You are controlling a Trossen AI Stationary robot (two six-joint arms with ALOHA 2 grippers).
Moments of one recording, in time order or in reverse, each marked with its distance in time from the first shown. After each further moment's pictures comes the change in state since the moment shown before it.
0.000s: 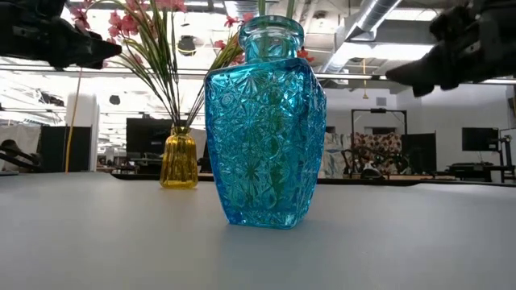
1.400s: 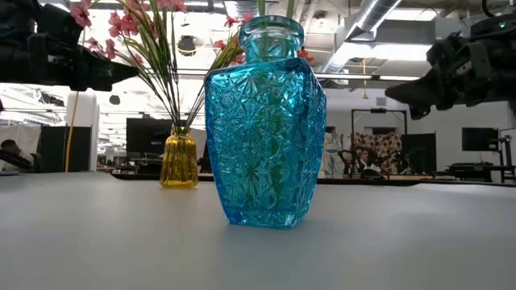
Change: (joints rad) left arm 0.282 0.001 -0.171 0.248 0.208 -0.052; right arm -0.423 0.000 -0.137 0.177 -0.450 0.125
